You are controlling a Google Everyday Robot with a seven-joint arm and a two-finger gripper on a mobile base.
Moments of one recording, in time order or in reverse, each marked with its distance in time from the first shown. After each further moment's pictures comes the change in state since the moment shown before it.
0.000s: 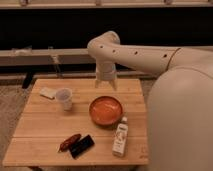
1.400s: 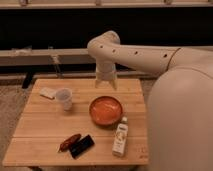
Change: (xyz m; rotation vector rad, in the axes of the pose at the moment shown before) arm 0.000 0.000 -0.001 -0.001 -0.002 0.000
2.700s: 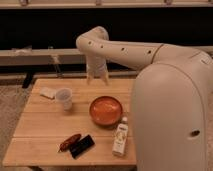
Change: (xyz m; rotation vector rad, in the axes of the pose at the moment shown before) arm -0.016 0.046 -0.008 0.000 -0.017 -0.093
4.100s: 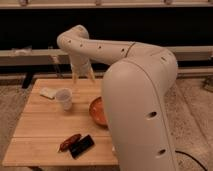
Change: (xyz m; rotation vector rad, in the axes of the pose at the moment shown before) arm -0.013 0.079 0.009 0.010 0.015 -0.126
